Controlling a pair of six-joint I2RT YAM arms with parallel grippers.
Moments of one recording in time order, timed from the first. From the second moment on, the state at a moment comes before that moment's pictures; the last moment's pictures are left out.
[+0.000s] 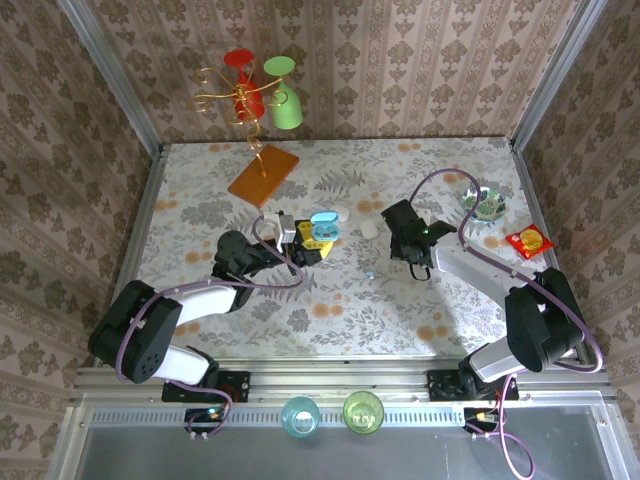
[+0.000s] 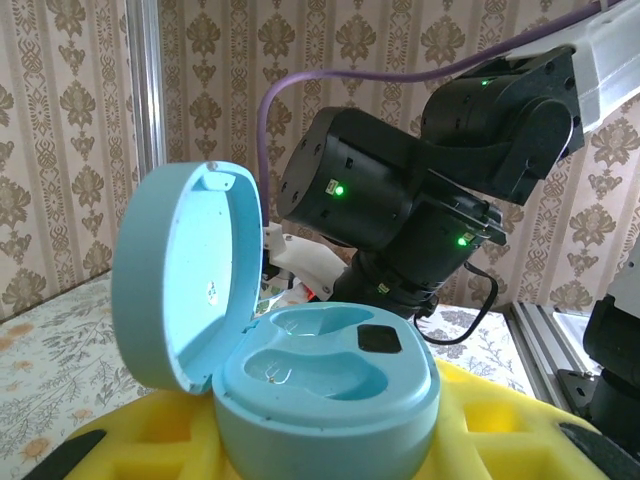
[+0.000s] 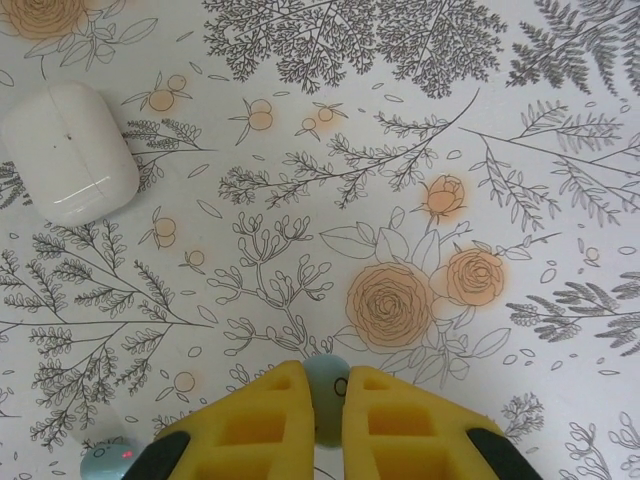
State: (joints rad) left arm -0.58 1.41 0.48 1.18 0.82 -0.23; right arm 0.49 1.48 0.98 -0.64 0.40 0.64
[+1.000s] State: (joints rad) left arm -0.57 1.44 0.48 1.18 0.81 -0.22; right arm 0.55 1.55 1.17 -0.89 0.49 0.78
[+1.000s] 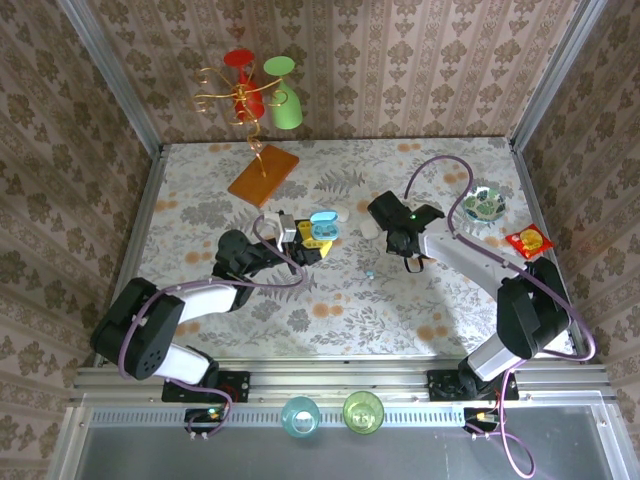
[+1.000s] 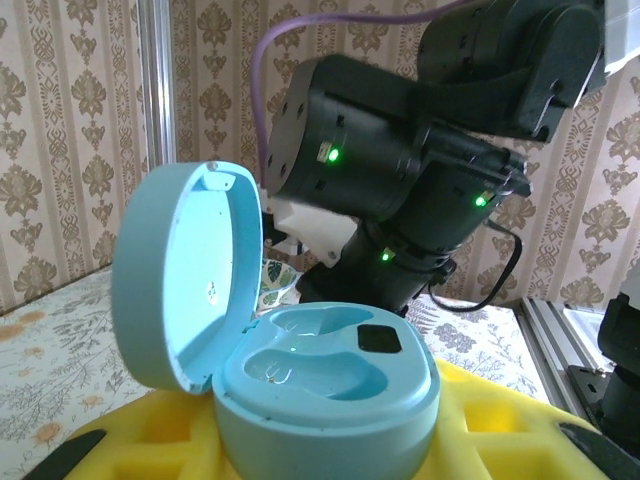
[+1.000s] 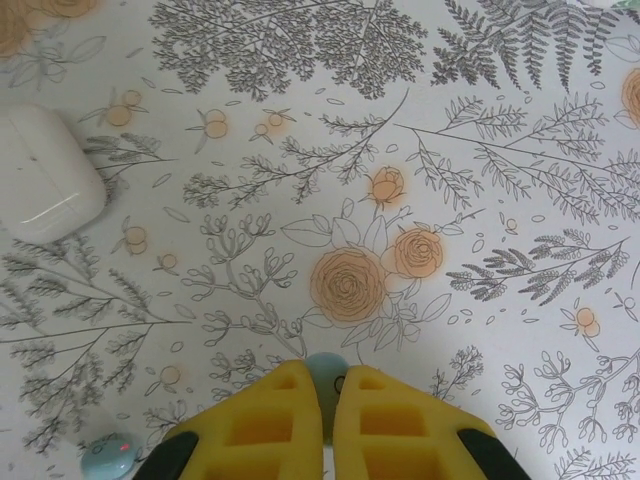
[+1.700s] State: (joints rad) left arm -0.55 1.51 0.50 1.18 0.82 -0.21; right arm 0.74 1.19 1.09 -0.46 0.12 0.33
